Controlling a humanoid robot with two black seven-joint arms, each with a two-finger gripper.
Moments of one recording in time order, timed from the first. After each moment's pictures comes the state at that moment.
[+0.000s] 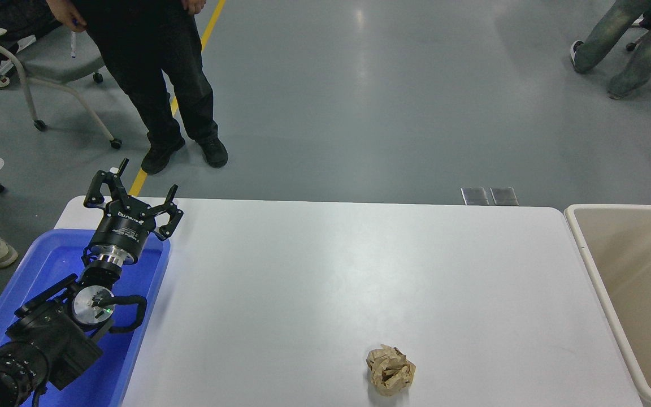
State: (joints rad) left arm -0.64 0.28 -0.72 -0.36 -0.17 -0.69 -0.52; right arm 0.60 -0.73 0.14 0.22 0.41 0.21 -0.01
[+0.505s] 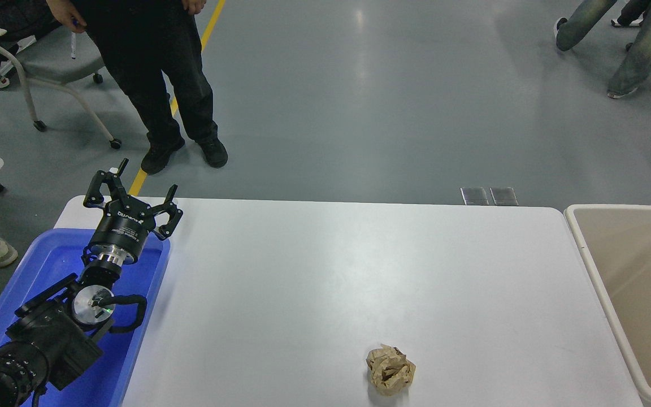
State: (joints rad) left arm -0.64 0.28 -0.72 -0.36 -0.17 -0.69 -0.52; right arm 0.56 -0.60 0.21 0.16 0.43 0.14 -0.09
